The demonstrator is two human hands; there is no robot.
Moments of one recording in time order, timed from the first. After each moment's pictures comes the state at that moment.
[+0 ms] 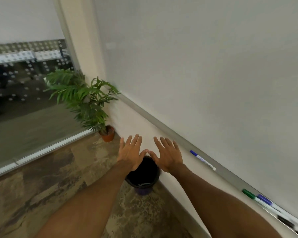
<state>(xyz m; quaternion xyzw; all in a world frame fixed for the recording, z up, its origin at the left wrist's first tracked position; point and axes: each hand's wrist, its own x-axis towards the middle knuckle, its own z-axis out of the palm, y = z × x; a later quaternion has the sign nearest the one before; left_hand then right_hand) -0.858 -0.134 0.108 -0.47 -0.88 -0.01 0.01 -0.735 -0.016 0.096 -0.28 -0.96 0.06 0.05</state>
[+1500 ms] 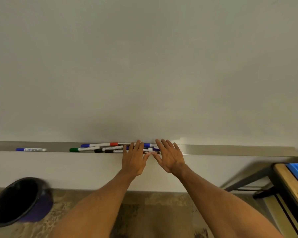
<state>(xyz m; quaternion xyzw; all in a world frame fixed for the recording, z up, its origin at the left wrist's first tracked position) -0.222 0.008 0.045 -0.76 -0.64 0.01 -0.08 -0.058 0.005 0.046 -0.64 -0.76 0.09 0.01</state>
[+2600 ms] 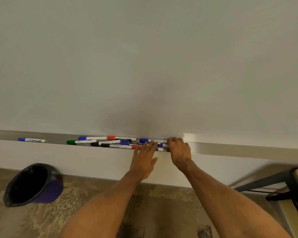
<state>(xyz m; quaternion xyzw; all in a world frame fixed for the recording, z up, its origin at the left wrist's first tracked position) -0.176 0.018 -0.009 -0.79 -0.61 0.04 -0.08 -0.016 0.044 0.010 -0.66 -0.74 0.08 0.04</state>
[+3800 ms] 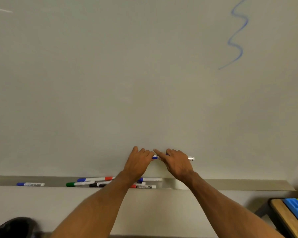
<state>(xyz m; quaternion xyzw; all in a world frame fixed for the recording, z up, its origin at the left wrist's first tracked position) -0.171 0.051 0.155 -0.86 -0.43 -0.15 0.25 0.012 0.024 0.158 -0.51 -0.82 -0.12 0.21</state>
